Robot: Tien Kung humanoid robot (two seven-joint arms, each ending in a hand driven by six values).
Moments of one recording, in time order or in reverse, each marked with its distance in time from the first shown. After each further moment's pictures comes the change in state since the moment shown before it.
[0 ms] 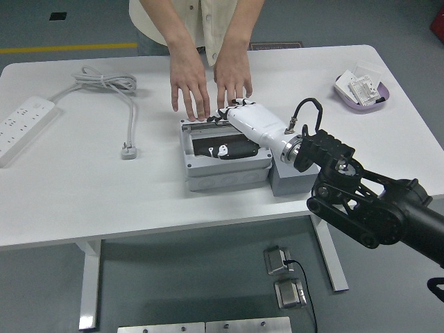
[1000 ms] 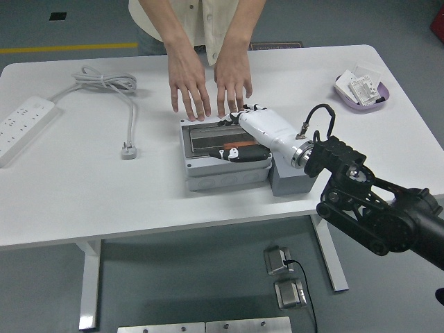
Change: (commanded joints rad) left arm -0.007 0.003 -0.012 0.000 0.007 -0.002 0.001; right arm -0.066 -0.039 0.079 0.043 -0.021 0.015 0.000
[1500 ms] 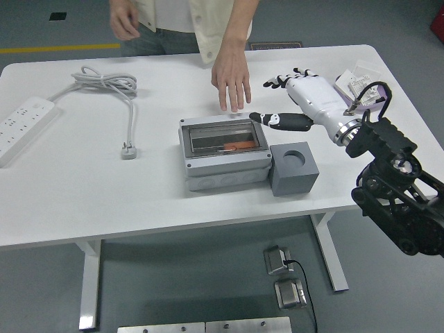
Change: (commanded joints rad) left arm 0.016 -0.005 0.005 0.000 -0.012 0.007 0.008; right arm -0.164 -0.022 0.398 0.150 -0.222 0.068 -0.039
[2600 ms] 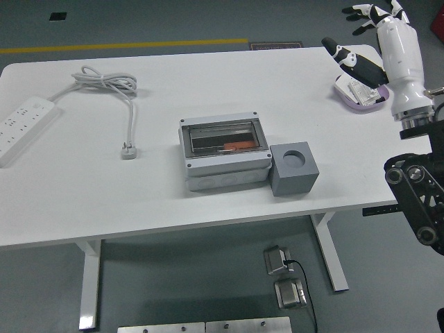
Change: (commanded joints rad) left arm -0.021 0.012 -0.027 0.000 0.032 -0.002 0.005; right arm -0.128 0.091 0.281 -0.056 0.249 -0.365 0.307
